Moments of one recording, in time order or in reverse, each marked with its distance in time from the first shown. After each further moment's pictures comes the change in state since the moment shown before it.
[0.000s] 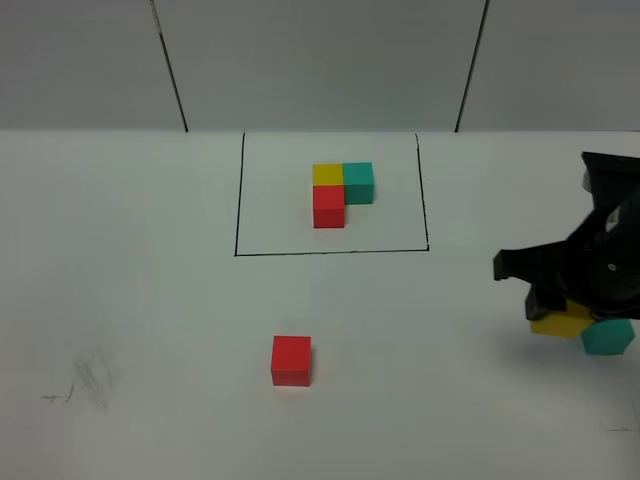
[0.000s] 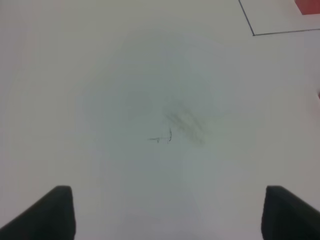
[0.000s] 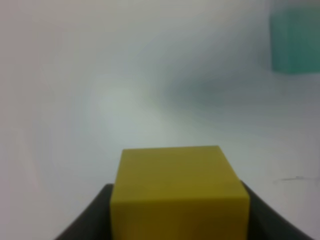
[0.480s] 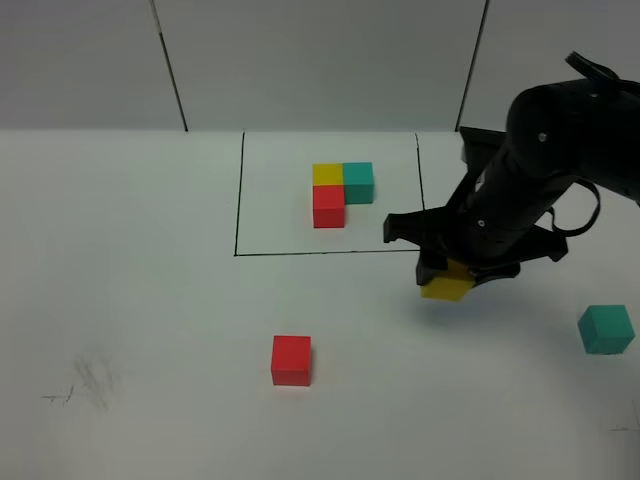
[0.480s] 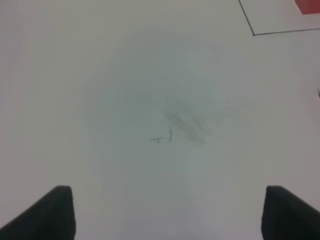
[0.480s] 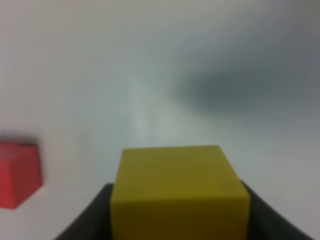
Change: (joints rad) left arm 0.000 0.000 0.000 0.000 0.000 0.003; right arm 0.143 0.309 -0.301 0.099 -0.016 0.016
